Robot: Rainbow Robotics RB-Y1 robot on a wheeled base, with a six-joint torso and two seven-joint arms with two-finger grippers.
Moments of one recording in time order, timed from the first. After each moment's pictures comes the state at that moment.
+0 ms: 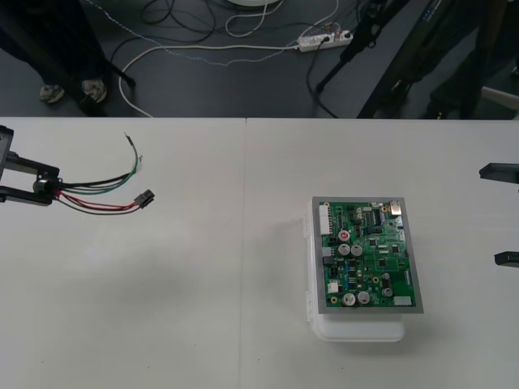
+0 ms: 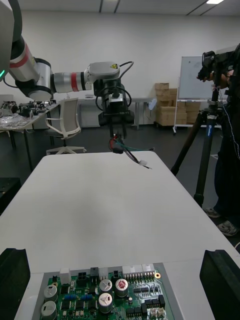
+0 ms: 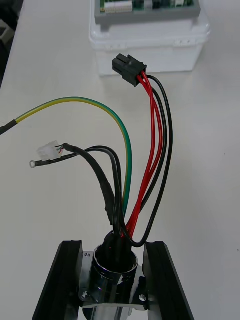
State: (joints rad) right arm 0.00 -0.95 -0.13 -1.56 0.59 -1.56 0.23; left arm -0.24 1.10 0.15 -1.64 -1.28 -1.53 0.02
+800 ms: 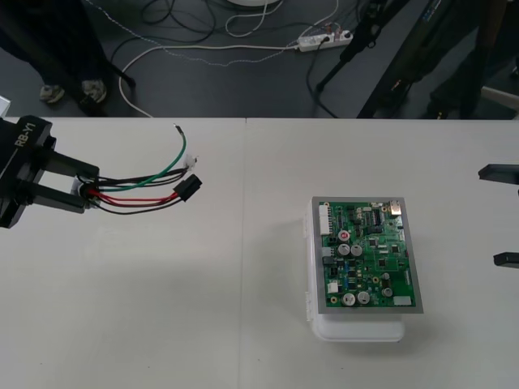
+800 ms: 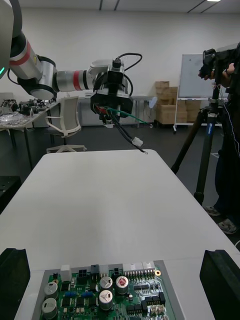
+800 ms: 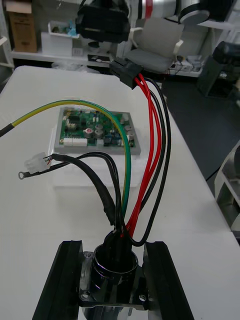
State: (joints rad) right arm 0.00 -0.95 -0.13 -1.56 0.60 -1.56 0.23; left arm -0.30 1.10 0.03 -1.74 -0.90 -1.53 0.23
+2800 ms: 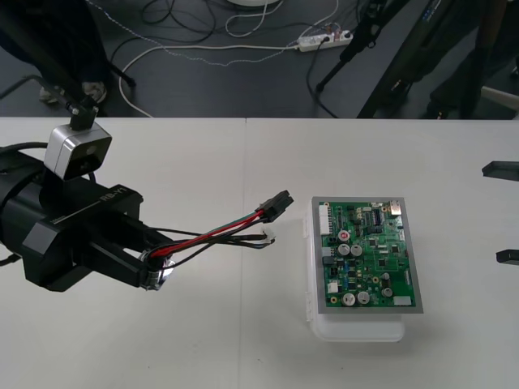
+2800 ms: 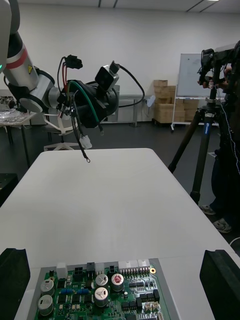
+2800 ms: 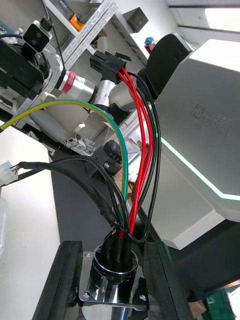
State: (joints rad) right arm 0.00 -0.95 -0.15 -1.56 0.60 -1.56 0.23; left arm -0.30 0.90 -0.21 -1.85 -0.67 -1.53 0.71
